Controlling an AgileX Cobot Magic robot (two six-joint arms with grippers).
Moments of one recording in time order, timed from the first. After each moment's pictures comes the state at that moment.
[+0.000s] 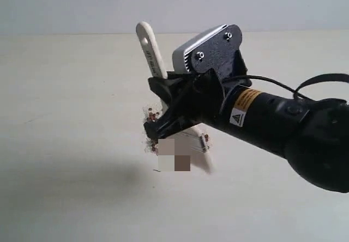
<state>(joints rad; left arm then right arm) -0.12 0.01 0.00 0.02 0.28 -0.08 0.81 1.58 -0.56 -0.01 -0.67 0.05</state>
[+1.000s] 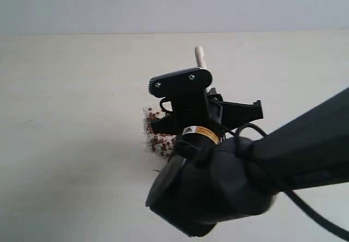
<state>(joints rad) -0.12 0.01 0.00 0.02 0.28 -0.08 1.15 2.01 -0.90 1.58 -1.20 -0.92</state>
